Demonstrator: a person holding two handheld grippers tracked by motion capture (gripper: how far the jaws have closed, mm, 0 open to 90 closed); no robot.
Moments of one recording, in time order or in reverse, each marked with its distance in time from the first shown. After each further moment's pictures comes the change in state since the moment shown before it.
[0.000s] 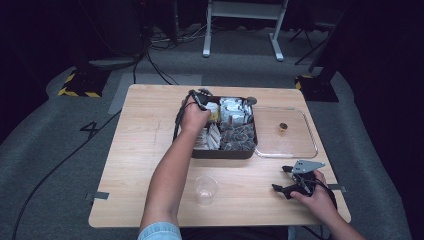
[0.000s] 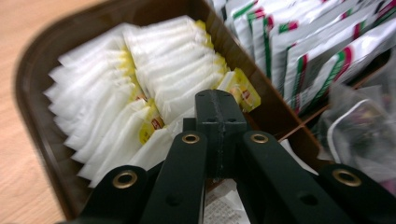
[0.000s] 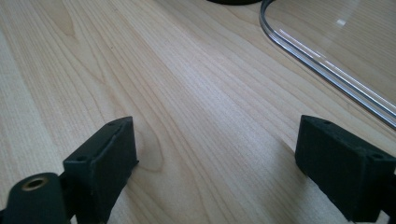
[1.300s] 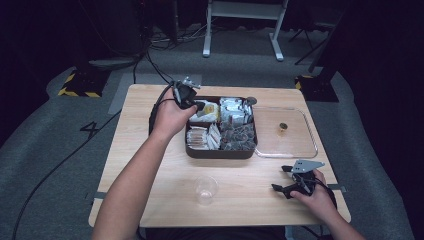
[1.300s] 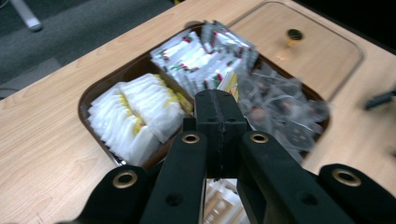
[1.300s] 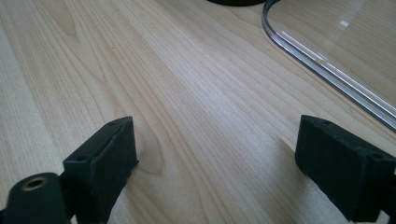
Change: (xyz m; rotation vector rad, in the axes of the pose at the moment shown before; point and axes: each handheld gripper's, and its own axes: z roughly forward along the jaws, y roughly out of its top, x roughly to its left) left arm -0.016 -0.018 -0.146 -0.178 -0.146 0.187; right arm -0.001 0.001 0.001 0.001 0.010 -0.008
